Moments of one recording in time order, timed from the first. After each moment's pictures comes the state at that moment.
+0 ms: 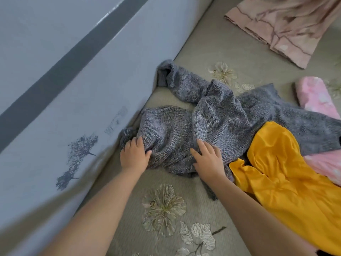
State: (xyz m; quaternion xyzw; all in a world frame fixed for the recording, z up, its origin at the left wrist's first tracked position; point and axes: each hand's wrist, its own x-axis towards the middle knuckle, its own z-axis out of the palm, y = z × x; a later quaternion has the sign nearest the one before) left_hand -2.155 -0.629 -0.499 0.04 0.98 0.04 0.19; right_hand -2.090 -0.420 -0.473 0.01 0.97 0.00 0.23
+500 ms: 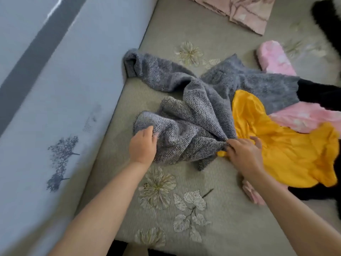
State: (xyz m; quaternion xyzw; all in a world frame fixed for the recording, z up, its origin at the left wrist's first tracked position) left_hand -2.109 -0.567 -0.425 0.21 0.94 0.26 0.02; right_hand -1.977 -0.345 -0.404 0.19 0.98 -0.07 -0.05
